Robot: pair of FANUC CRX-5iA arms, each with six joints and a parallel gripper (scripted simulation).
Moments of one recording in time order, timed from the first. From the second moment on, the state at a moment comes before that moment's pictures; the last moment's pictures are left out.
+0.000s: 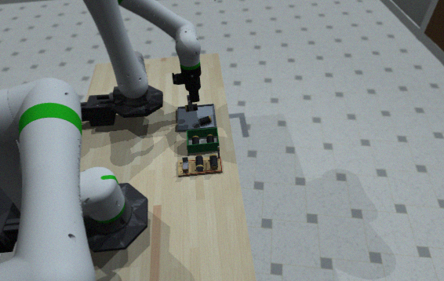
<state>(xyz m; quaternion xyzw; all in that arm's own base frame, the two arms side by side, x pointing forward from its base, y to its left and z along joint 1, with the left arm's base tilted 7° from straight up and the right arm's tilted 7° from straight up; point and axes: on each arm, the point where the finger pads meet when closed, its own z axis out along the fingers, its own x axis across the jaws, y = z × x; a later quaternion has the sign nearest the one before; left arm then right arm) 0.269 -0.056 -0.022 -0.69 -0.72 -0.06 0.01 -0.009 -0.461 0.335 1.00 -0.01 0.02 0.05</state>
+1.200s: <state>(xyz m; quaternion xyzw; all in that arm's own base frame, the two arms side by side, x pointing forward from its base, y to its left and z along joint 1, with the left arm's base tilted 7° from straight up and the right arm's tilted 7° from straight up) 0.266 -0.062 0.041 -0.85 -0.52 -0.06 0.04 -0.009 -0.461 0.335 1.00 -0.01 0.02 0.05</state>
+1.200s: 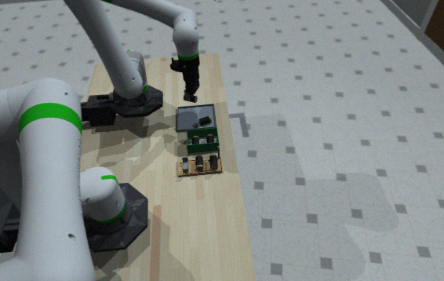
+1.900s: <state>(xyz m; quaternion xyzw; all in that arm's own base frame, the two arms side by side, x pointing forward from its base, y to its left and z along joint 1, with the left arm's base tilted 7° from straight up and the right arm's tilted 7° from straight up) 0.267 -0.062 0.041 -0.99 -0.12 -0.05 0.07 -0.009 -0.461 0.335 1.00 -0.01 0.02 0.05</state>
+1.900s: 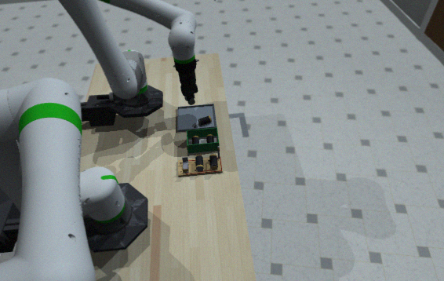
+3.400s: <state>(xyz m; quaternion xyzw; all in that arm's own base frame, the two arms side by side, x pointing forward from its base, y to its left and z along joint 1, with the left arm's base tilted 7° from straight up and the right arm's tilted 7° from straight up) 0.251 -0.137 0.033 -1.00 0.01 -0.03 0.05 -0.009 -0.461 0.335 1.00 -0.01 0.02 0.05</state>
